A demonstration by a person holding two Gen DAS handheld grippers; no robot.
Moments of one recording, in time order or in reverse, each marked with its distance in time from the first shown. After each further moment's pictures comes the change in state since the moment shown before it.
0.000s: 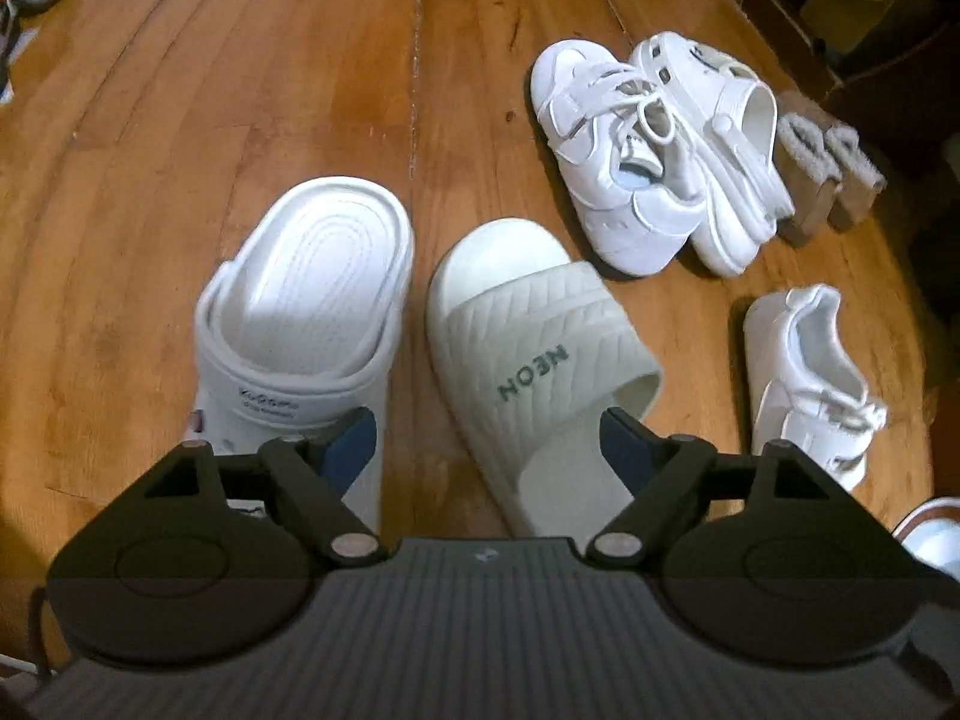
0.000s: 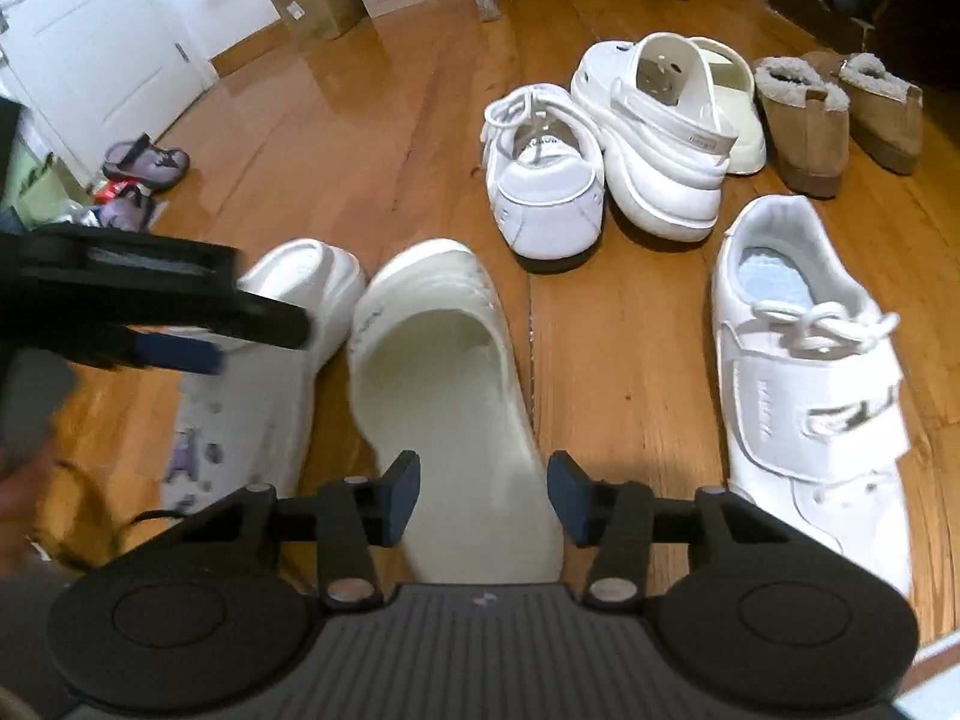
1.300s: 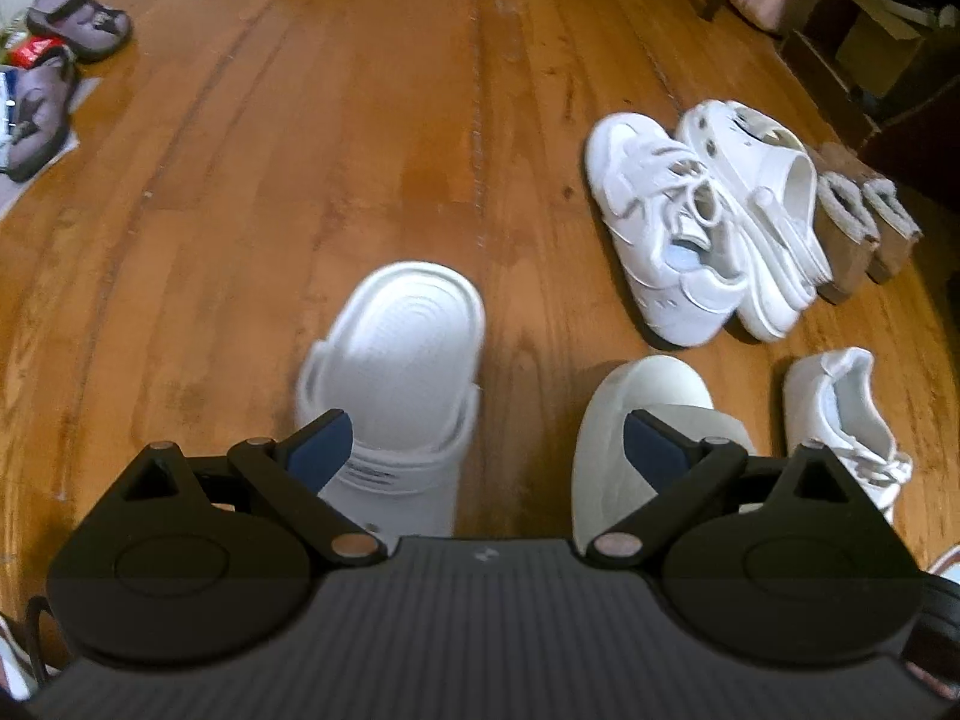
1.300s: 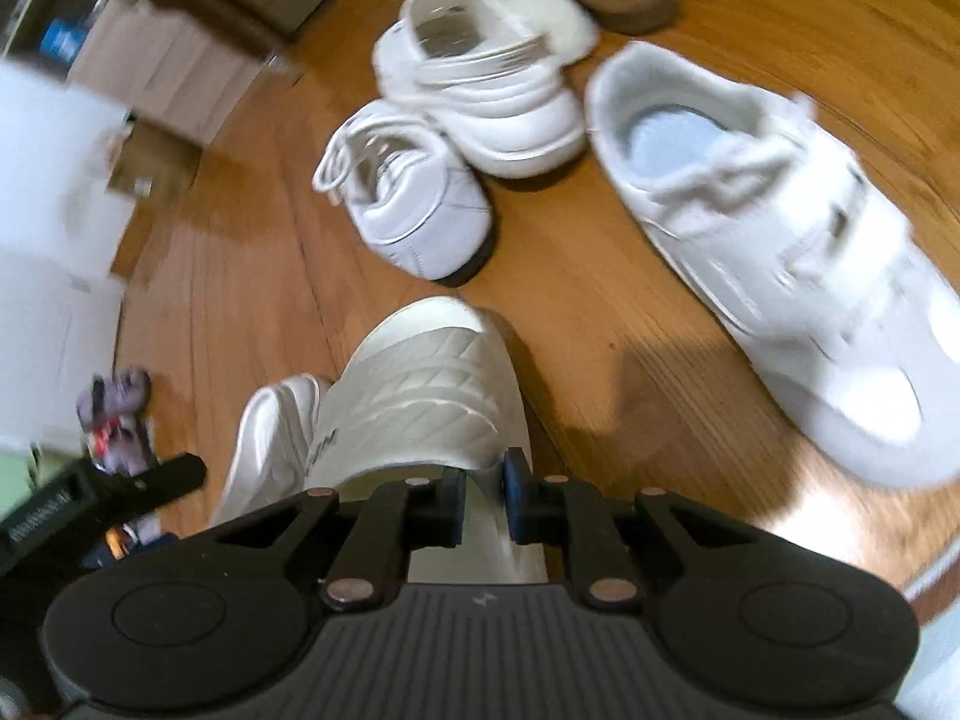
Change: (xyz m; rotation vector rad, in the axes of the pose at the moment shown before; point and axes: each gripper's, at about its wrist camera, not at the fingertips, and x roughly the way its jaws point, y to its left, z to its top) left arm -0.016 0.003 0.014 -0.023 -0.080 0.090; right arm 0.012 -0.065 -0.010 0.738 0.022 0.148
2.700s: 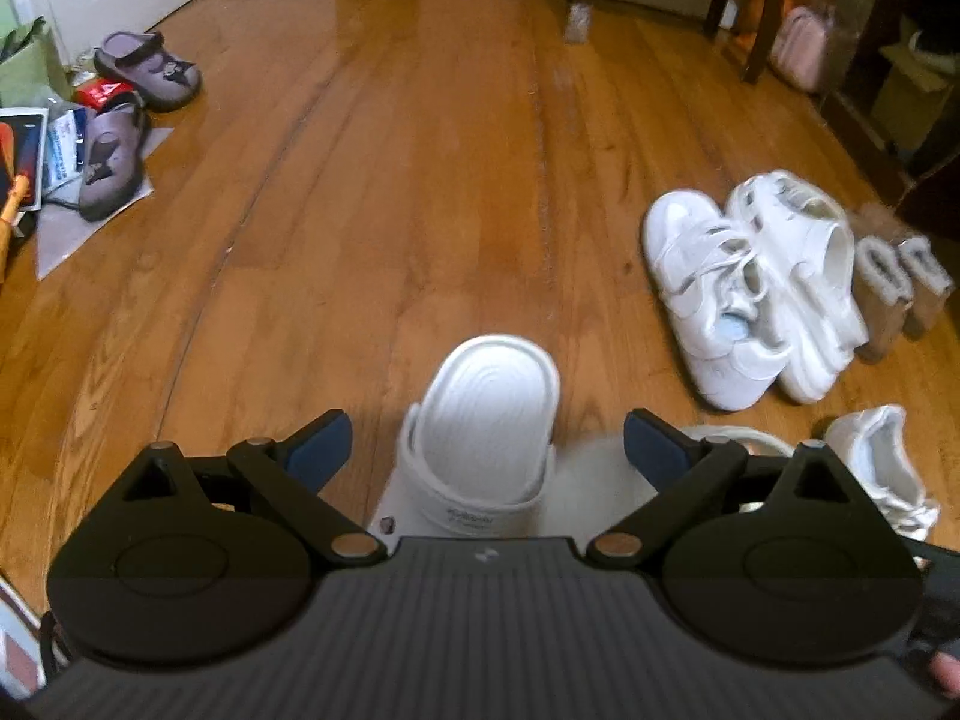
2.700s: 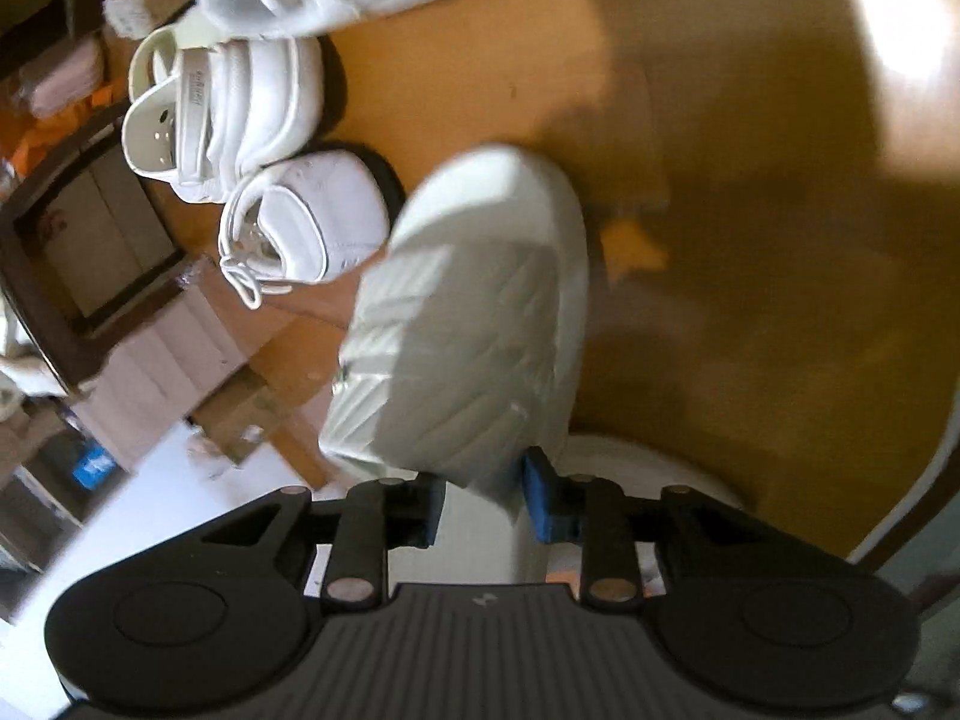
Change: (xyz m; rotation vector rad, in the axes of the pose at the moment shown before) left arm -0.035 0.024 0.005 -0.053 -0.115 0.057; right arm 0.070 -0.031 -0.035 1.009 0.242 0.373
